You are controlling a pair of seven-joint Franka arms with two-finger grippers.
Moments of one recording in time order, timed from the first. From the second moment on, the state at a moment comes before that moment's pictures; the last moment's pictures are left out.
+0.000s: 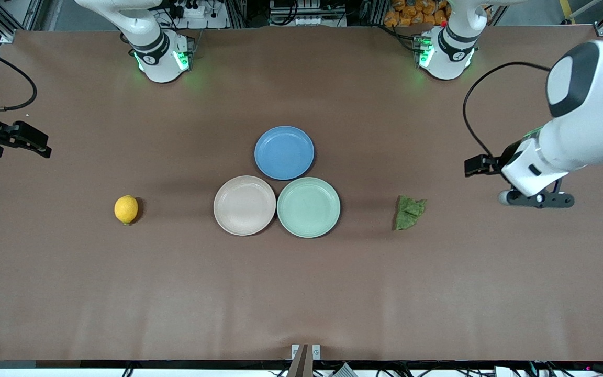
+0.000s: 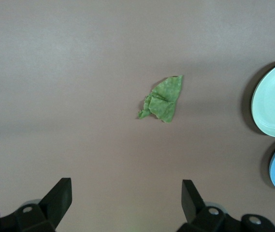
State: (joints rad) left arm -0.08 0.22 -0.10 -1.59 -0.06 1.67 -0.11; right arm 0.01 0.06 -0.02 -1.51 -0.04 1.57 0.00
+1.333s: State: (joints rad) left arm -0.24 0.43 -0.11 -1.64 -0.07 1.97 -0.32; right arm 0.01 0.10 -0.03 -1.54 -0.04 1.60 0.00
